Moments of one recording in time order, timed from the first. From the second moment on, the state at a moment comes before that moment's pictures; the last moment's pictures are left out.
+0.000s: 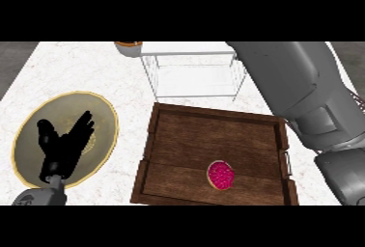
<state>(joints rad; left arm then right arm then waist) -0.07 0.26 -0.02 -1.35 0.22 0.05 0.26 -1.52 -0.15 0.08 -0.58 0.67 -0.16 0.53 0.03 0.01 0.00</state>
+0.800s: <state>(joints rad) -0.07 0.25 -0.01 -1.35 0.19 0.05 0.27 -1.56 -0.15 -0.02 -0.46 0.65 -0.24 0.43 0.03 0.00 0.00</state>
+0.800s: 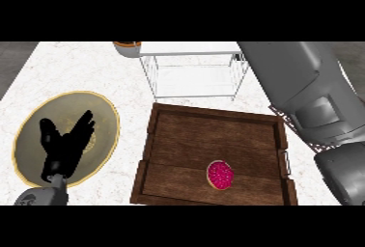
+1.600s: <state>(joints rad) -0.07 0.23 0.00 -1.36 0.18 0.05 0.28 -1.58 -0.18 -0.30 -0.53 0.43 -0.45 0.38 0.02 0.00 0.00</state>
